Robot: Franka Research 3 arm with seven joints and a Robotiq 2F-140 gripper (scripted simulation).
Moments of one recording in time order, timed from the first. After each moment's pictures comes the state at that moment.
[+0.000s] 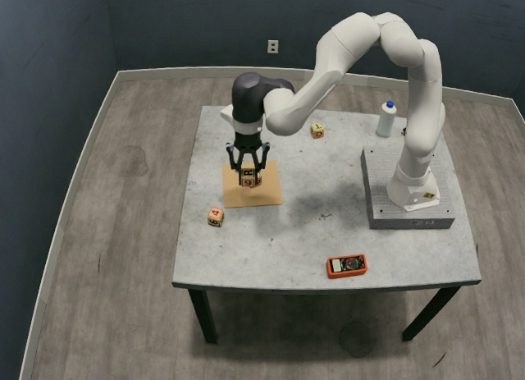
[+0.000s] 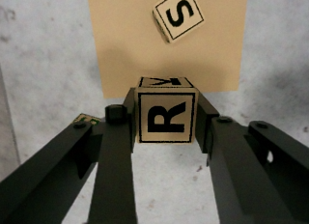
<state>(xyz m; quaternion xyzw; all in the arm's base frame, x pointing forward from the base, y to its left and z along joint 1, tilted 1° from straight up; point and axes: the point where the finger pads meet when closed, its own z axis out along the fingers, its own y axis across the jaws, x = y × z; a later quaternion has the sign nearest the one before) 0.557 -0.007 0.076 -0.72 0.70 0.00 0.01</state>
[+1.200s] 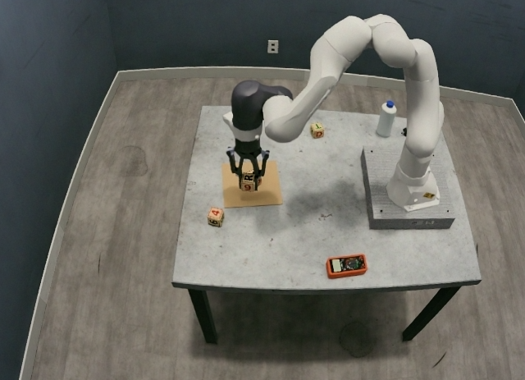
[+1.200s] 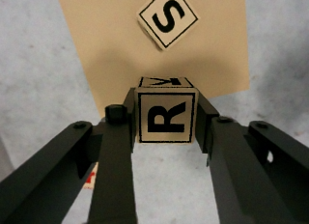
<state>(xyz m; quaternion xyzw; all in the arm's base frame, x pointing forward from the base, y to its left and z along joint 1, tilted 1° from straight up) 0.556 -0.014 0.041 -0.66 0.75 0.00 0.00</state>
